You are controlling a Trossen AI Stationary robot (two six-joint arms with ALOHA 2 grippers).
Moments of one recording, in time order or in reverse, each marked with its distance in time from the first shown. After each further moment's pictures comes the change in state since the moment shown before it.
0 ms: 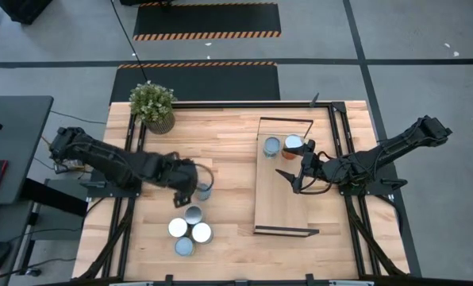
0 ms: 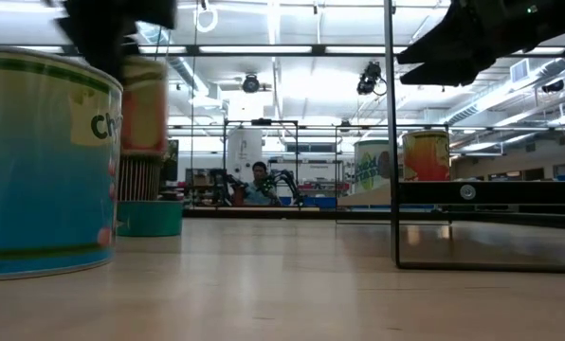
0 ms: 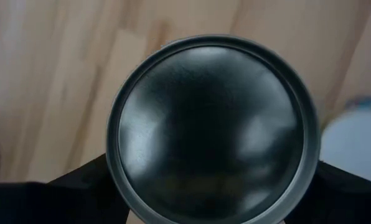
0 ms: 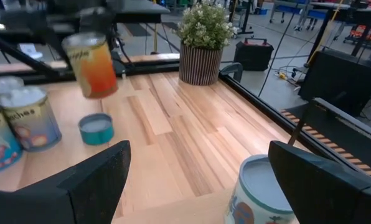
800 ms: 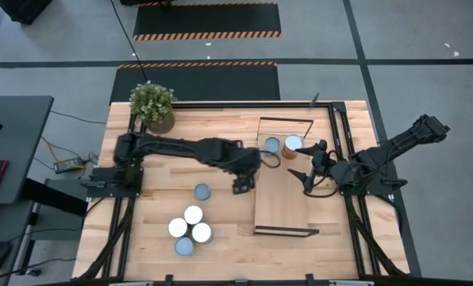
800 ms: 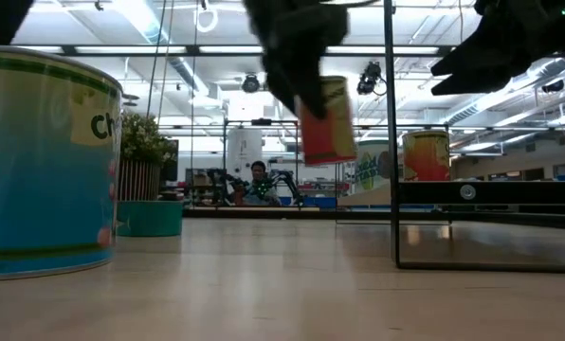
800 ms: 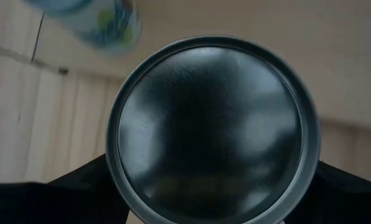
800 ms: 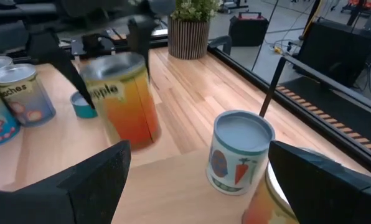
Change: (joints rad) left arm 0.237 0.637 0.653 0.199 0.120 0.427; right arm 0.086 -0.195 0.001 -0.372 0.081 0.196
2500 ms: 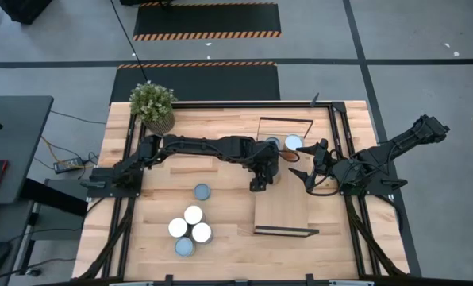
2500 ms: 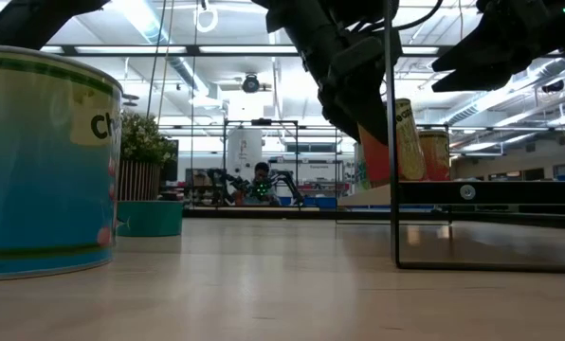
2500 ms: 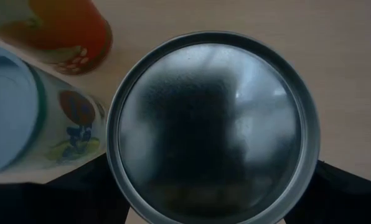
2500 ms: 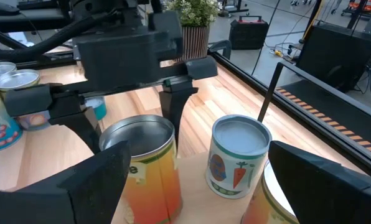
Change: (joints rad) left arm 0.058 0.221 0.190 0.153 0.160 0.204; right arm 0.000 -0.027 0.000 -0.002 0.000 -0.014
